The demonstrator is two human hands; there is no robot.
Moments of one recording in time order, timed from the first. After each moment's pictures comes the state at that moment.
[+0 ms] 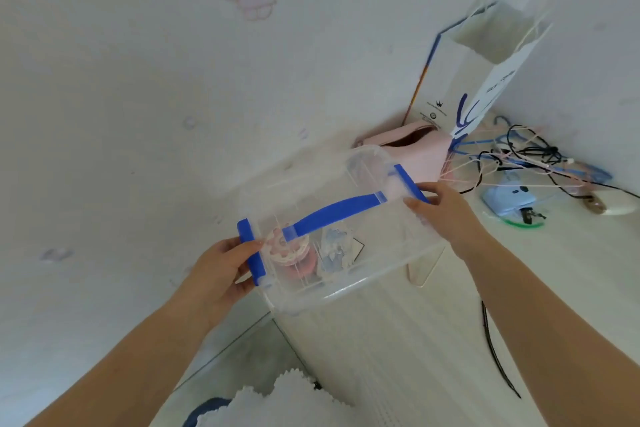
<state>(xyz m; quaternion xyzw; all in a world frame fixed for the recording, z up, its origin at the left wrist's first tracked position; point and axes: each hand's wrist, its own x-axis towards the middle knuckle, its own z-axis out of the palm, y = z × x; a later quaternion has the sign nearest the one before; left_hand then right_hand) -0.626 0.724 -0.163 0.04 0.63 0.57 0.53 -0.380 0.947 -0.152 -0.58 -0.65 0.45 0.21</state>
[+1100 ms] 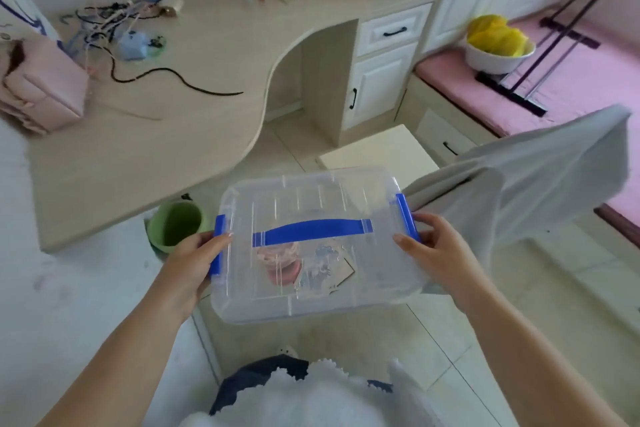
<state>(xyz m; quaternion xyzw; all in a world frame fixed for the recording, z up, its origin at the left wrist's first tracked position) -0.630 0.506 -0.185 0.55 0.46 0.10 0.69 -0.433 0.232 -0.165 -0.82 -0.09 0.26 0.49</state>
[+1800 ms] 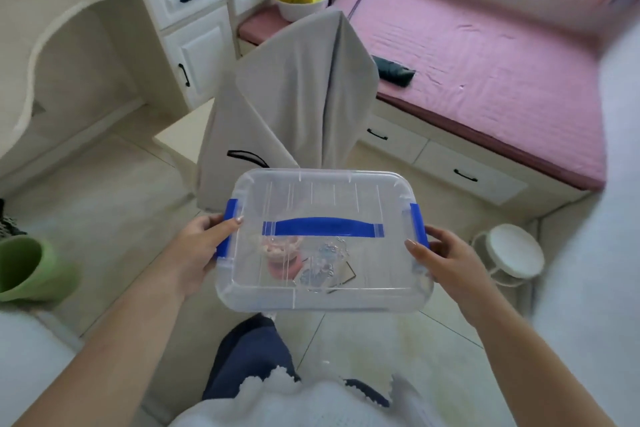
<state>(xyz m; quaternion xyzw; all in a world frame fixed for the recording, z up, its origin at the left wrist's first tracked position) -0.585 0.189 -0.207 0.63 0.26 -0.08 0.73 -0.570 -0.167 -0.169 -0.81 0.13 0.13 0.55</state>
